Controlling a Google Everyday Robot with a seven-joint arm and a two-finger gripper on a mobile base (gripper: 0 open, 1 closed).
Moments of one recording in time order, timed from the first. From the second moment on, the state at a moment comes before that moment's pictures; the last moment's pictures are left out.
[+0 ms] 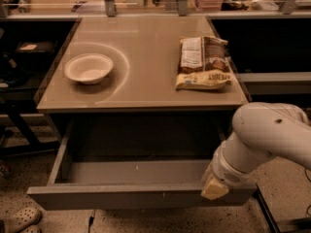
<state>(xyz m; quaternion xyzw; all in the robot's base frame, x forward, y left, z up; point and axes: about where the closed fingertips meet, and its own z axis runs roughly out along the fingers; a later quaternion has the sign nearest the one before) 0.385 -0.151 0.671 -0.56 0.82 0.11 0.07</state>
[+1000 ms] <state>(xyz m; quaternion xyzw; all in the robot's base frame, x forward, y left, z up) 0.356 -0.156 0.672 -0.55 0.82 0.11 0.06</state>
